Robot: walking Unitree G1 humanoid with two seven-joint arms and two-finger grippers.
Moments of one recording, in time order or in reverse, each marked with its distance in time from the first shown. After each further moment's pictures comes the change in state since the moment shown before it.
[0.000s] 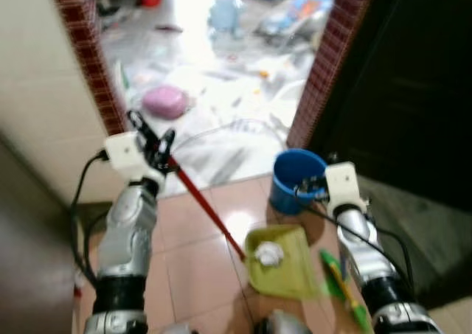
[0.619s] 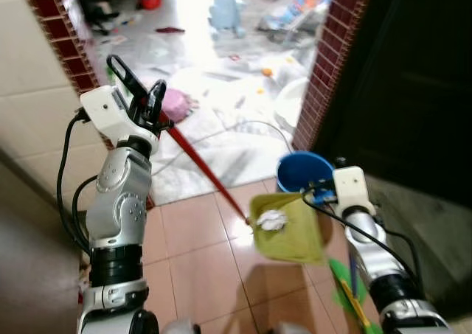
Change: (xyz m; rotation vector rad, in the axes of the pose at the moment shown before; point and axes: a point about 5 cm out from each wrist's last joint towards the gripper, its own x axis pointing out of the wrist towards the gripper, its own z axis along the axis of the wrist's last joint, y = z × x) left arm 0.020 -0.018 0.071 -0.092 -0.173 -0.041; right arm 0.001 -0.011 -0.013 -0.014 0.056 -0.021
